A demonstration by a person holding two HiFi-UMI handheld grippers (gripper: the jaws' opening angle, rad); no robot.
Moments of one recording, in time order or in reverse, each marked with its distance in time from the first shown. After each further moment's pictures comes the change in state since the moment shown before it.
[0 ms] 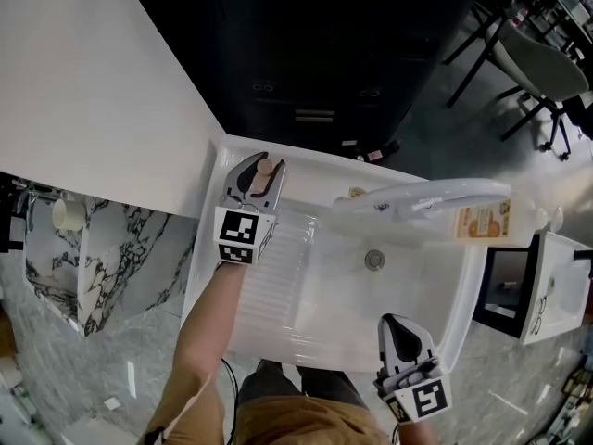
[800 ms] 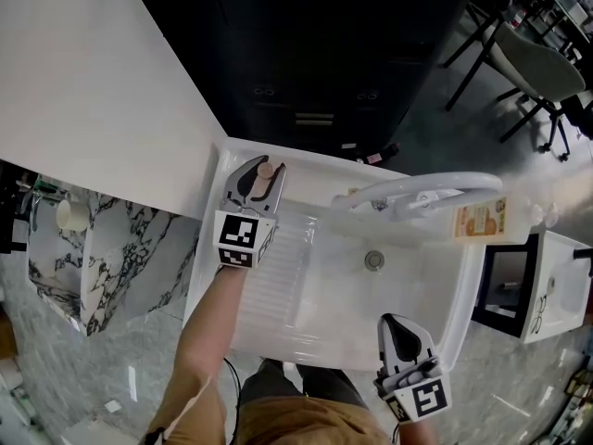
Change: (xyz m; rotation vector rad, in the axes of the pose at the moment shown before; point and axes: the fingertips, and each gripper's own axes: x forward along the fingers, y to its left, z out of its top) left arm -0.011 -0.005 0.013 0.000 -0.017 -0.002; right arm -0.007 0.004 0.005 -0.013 -0.014 0.004
